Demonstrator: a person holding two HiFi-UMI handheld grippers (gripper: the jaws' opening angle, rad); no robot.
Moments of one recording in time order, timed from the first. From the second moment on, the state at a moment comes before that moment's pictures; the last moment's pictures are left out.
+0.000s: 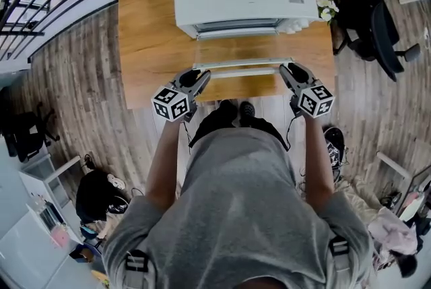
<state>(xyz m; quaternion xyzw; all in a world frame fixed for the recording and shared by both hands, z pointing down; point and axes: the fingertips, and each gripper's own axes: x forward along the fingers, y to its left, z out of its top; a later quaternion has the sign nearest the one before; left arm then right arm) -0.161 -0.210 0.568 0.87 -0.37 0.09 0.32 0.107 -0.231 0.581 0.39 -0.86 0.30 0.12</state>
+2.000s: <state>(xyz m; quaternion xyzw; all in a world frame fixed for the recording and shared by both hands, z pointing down) -0.186 -0.324 0.511 0.82 -0.35 -0.13 0.43 0.101 -0.344 0.509 0.48 -0.83 0.28 -0.03</state>
